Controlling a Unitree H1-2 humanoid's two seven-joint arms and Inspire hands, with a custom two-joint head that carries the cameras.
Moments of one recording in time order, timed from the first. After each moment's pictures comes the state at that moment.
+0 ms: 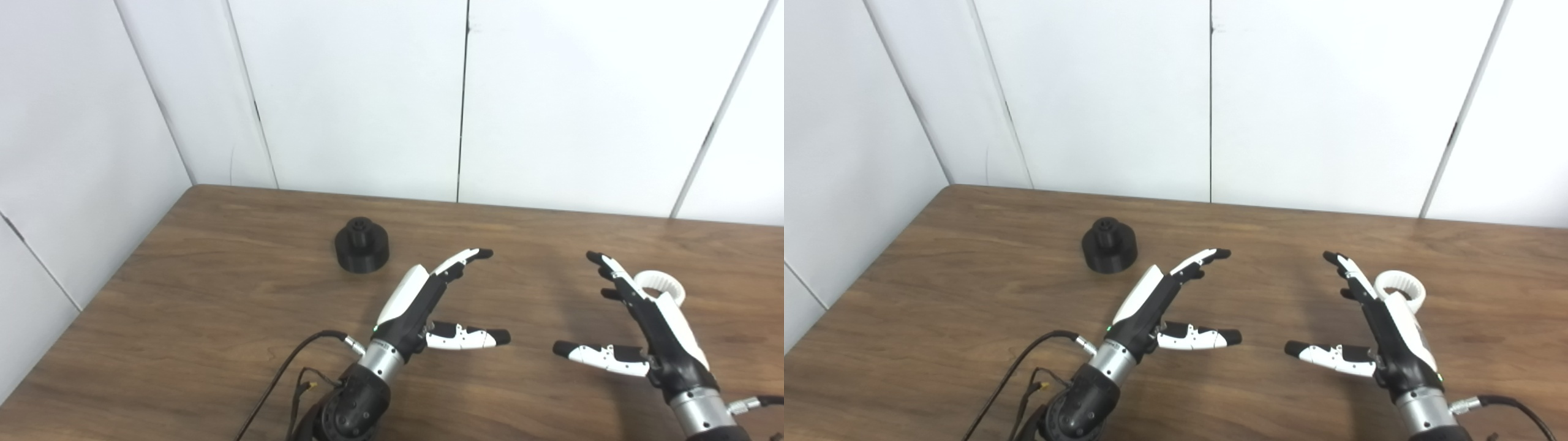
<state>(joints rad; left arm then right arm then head) -0.19 0.05 -0.22 -0.01 0.44 -0.09 -0.04 -0.16 -0.24 0.12 -0.13 -0.38 0.01 0.08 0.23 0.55</state>
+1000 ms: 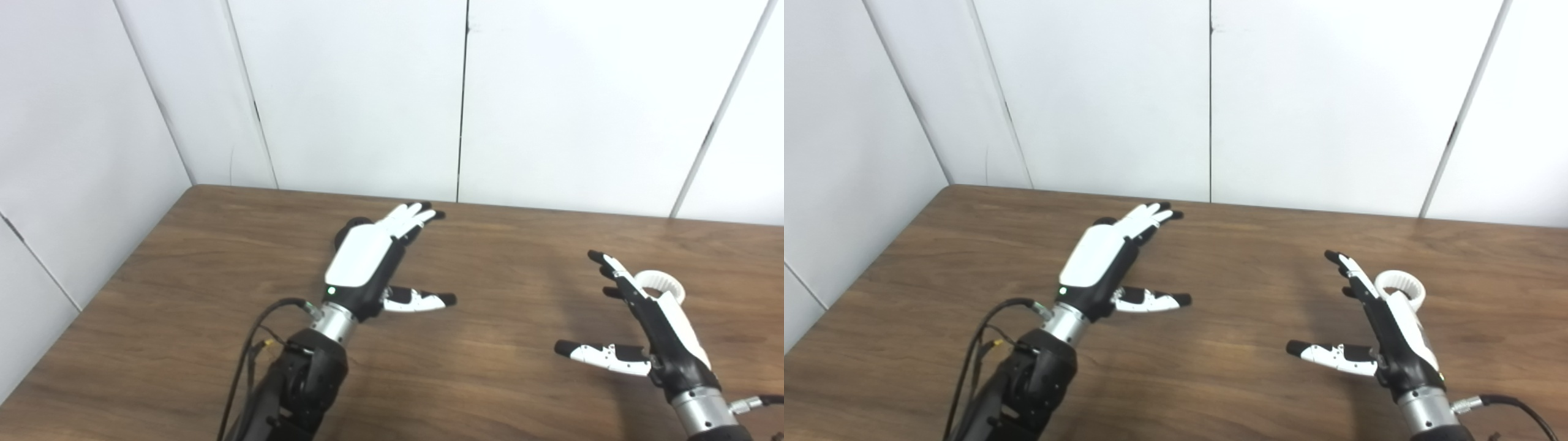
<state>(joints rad) -0.25 0.20 -0.13 -0.09 0.79 -0.04 0.03 -0.16 -0.24 0.12 -0.12 -0.38 0.00 0.08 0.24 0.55</state>
